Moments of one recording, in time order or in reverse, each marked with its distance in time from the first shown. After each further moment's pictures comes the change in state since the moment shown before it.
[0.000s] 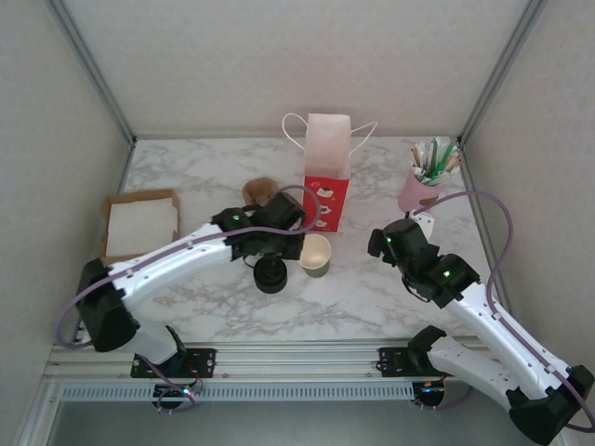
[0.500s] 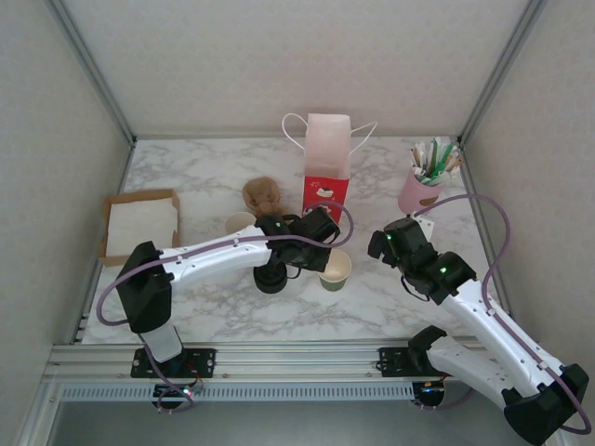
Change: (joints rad) left arm -0.095 0.196 0.080 0.046 -0.015 -0.011; right arm -0.048 0.025 -0.020 -0.003 -0.077 0.026
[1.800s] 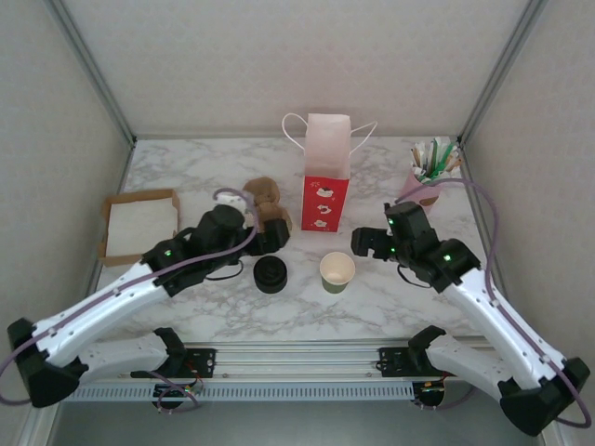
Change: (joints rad) left arm 0.180 -0.727 -0.436 0.245 -0.120 -0.126; right arm 0.013 0.098 0.168 -0.002 -0.303 -0.248
